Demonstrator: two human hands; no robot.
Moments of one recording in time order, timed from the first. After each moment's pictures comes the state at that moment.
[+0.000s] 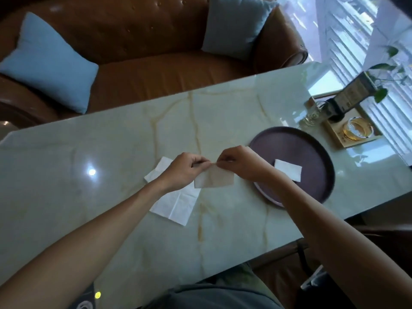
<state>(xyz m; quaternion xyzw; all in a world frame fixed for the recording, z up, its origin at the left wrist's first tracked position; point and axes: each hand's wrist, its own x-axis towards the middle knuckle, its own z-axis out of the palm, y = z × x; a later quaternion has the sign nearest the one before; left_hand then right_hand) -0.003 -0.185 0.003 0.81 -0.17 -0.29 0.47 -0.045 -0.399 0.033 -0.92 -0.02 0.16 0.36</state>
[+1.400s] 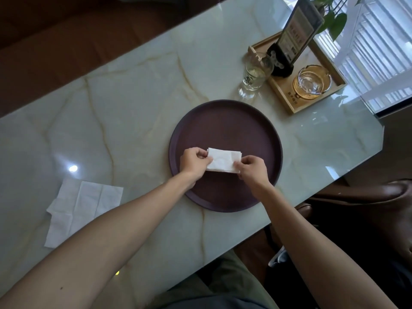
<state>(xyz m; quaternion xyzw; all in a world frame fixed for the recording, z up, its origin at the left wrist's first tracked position) -0.022 -0.511 -0.152 0.85 0.07 -0.32 0.42 -0.130 -0.660 -0.163 -0.68 0.50 0.08 0.53</state>
